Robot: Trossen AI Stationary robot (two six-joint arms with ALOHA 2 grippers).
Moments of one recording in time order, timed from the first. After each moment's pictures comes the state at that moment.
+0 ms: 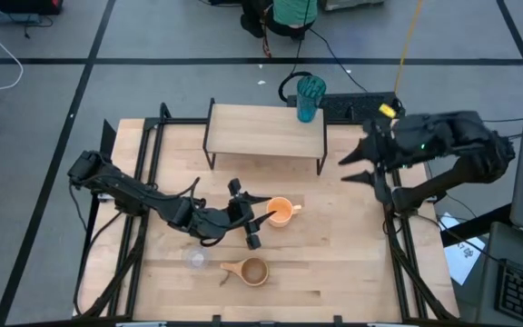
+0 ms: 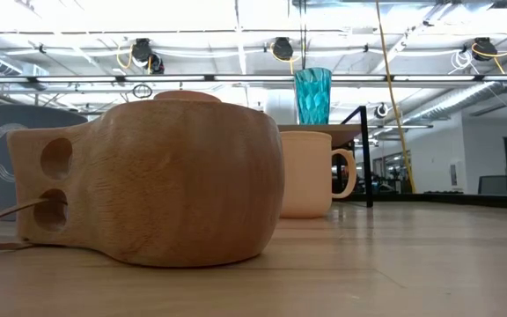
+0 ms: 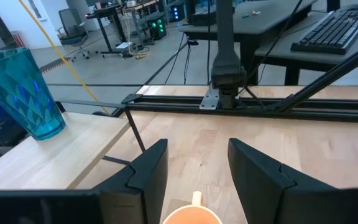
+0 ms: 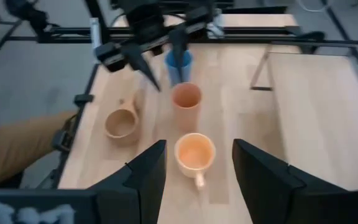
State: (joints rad) left arm -0.39 1.57 1.17 0.12 -0.73 -0.04; right arm 0.15 1.21 1.83 -1.26 0.05 0.10
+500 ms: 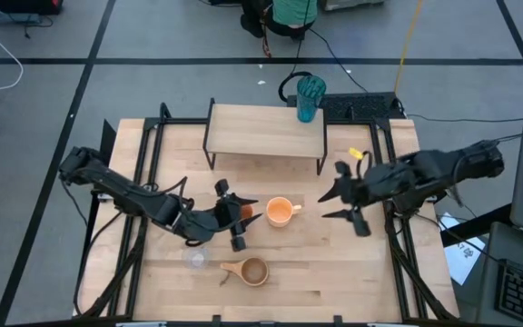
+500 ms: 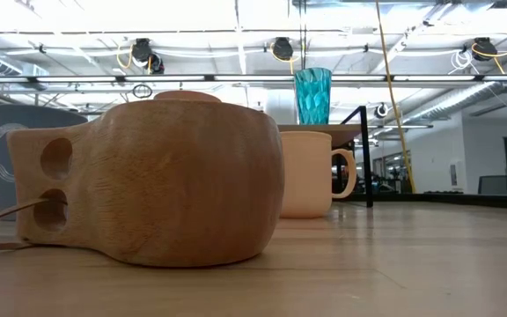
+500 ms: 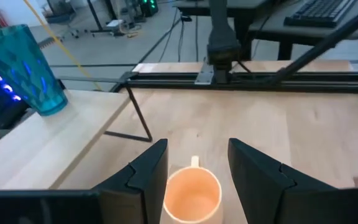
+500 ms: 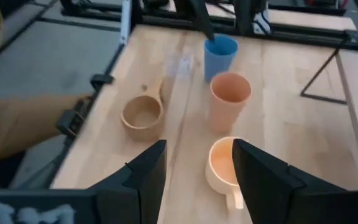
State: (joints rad) left arm -0.44 1.47 1.17 -0.13 -0.74 -0.15; right arm 0.32 1.10 1.28 -0.79 0.09 0.09
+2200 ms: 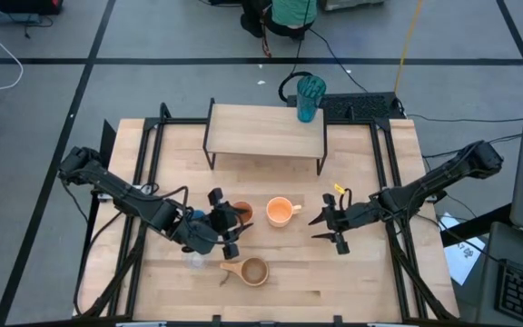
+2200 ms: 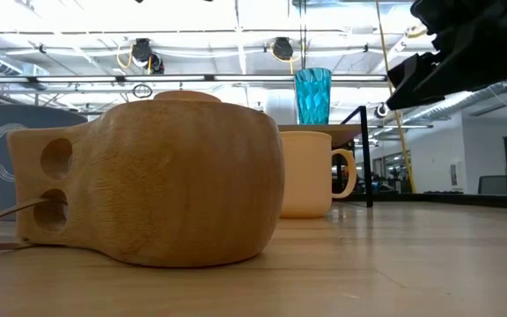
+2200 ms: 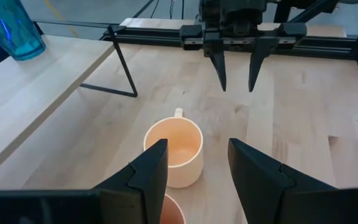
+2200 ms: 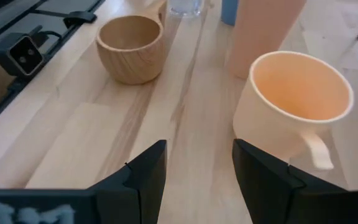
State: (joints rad) left arm -0.49 1.46 1.17 -0.35 -0.71 -0.38; right arm 0.40 1.09 0.43 0.09 0.16 0.11
